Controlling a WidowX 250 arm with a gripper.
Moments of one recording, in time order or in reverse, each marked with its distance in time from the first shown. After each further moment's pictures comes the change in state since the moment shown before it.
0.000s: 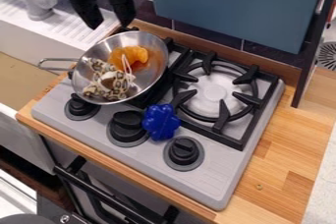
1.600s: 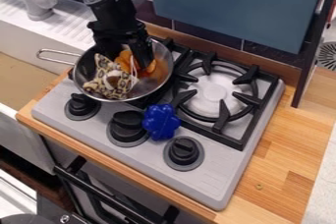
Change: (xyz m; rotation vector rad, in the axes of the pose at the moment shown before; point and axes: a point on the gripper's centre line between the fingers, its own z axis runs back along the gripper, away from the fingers) arm -0.002 -0.005 -0.070 0.044 0.005 -0.110
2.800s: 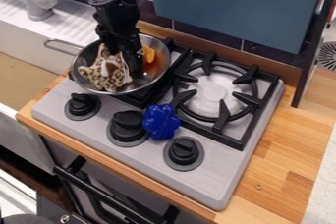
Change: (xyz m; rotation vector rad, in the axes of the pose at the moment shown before) arm -0.006 0.013 -0.004 0.102 0.056 -0.301
